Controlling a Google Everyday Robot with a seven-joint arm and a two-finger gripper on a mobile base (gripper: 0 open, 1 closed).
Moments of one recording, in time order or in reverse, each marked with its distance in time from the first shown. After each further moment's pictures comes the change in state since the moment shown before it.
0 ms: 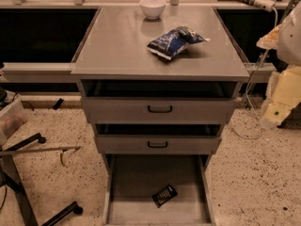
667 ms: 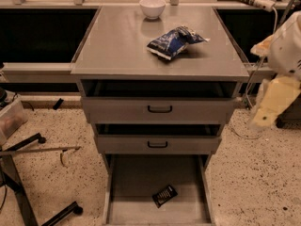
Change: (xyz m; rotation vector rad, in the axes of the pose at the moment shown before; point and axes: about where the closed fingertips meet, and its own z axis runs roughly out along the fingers) arm 0.000 -0.006 0.026 0.015 -0.036 0.007
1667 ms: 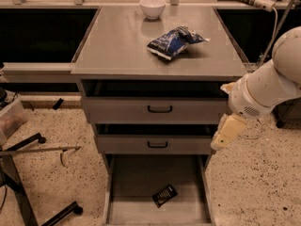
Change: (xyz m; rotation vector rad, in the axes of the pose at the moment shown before) arm 0.005 -0.004 0.153 -0.031 -0.142 0.066
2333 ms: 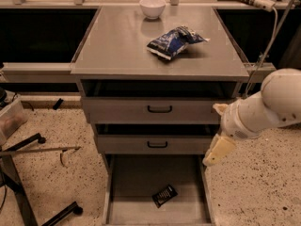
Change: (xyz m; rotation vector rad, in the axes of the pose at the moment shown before) arm 0.023 0.021 0.064 -0.019 -0.069 0.008
